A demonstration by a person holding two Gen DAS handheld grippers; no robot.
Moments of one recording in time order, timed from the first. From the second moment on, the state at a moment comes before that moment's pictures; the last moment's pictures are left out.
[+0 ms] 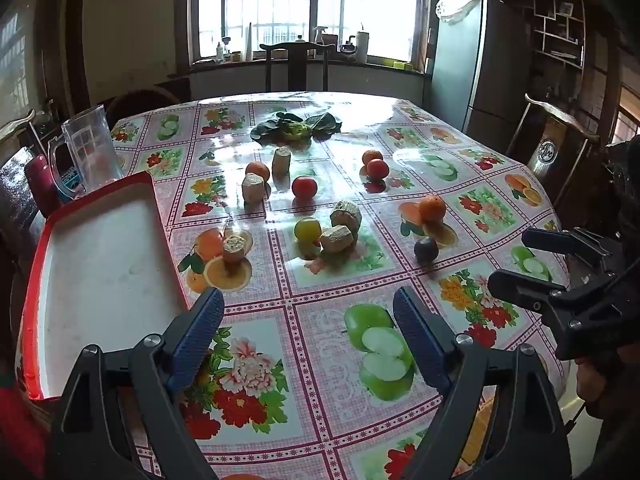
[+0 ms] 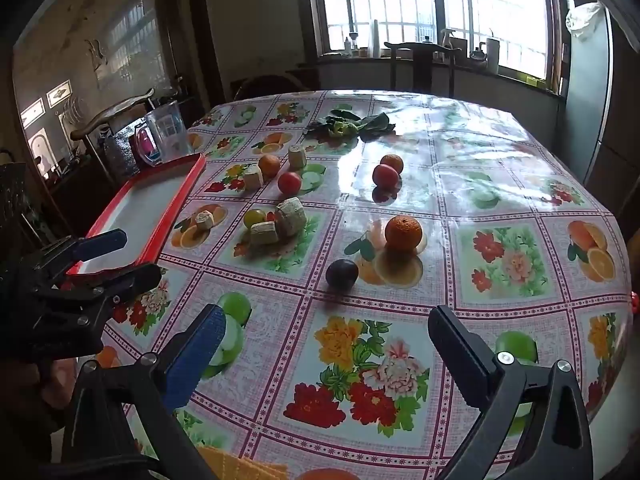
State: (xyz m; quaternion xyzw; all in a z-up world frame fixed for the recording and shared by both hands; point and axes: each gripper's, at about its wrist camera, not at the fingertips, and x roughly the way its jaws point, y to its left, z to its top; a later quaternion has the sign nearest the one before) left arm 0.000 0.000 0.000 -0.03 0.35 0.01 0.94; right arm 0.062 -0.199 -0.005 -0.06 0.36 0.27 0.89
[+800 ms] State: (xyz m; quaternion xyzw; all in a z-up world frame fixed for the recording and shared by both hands) left arm 0.017 0.006 -0.014 -0.05 0.37 0.00 0.93; right arm 0.079 -0.194 -0.020 -0.05 0.38 0.27 0.88
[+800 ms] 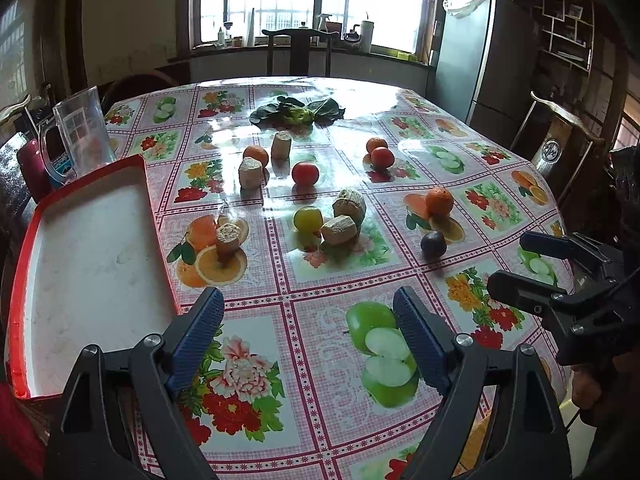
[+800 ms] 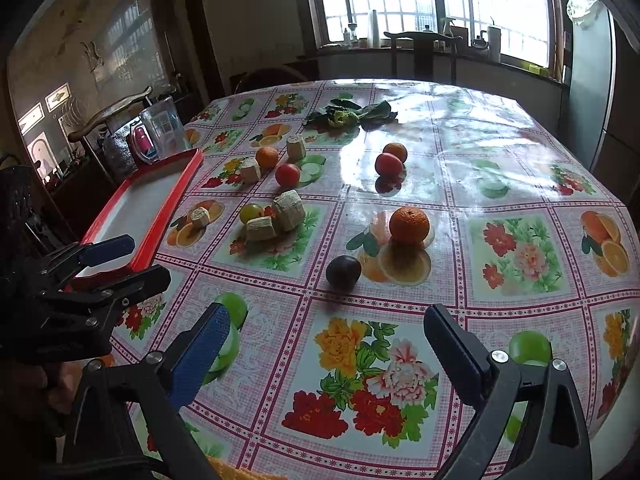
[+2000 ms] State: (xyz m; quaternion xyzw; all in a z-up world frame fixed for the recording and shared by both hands) left arm 0.108 0.005 -0.045 -0.06 0.42 -0.06 0.90; right arm 0.135 -0.164 -0.043 -0.08 0.43 0.29 0.85
